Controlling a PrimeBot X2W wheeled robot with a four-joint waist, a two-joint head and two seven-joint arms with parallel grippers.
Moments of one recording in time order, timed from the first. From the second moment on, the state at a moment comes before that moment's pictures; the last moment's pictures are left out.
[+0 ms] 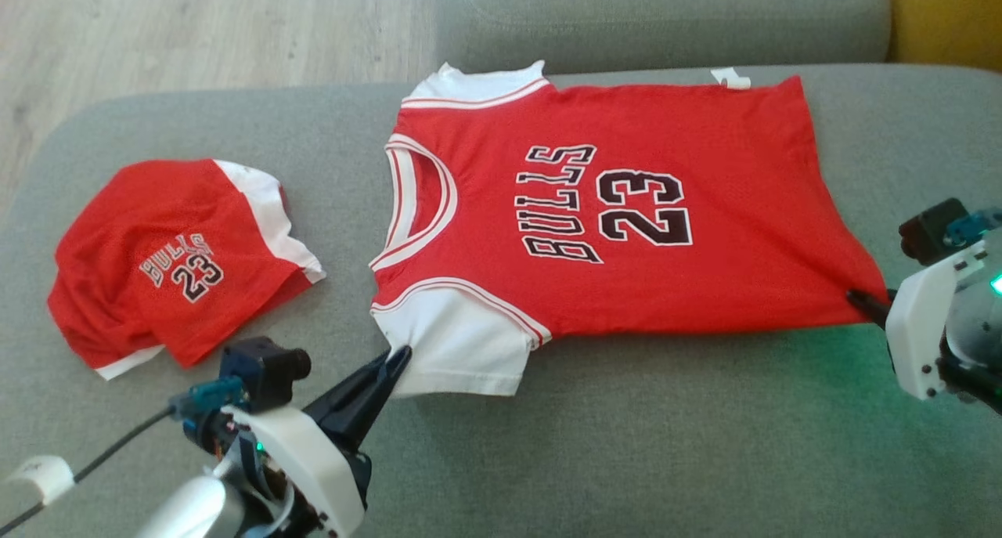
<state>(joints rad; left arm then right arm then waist) -0.16 0.50 -0.62 -0.09 -0.76 -0.10 0.29 -0.64 -0.80 1.01 0.53 0.90 0.13 0.37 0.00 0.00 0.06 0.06</state>
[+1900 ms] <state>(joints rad) -1.09 0.34 -0.77 0.68 -0.65 -0.07 -0.10 -1.04 -0.50 0.70 0.91 0.65 0.13 0.12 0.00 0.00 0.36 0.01</state>
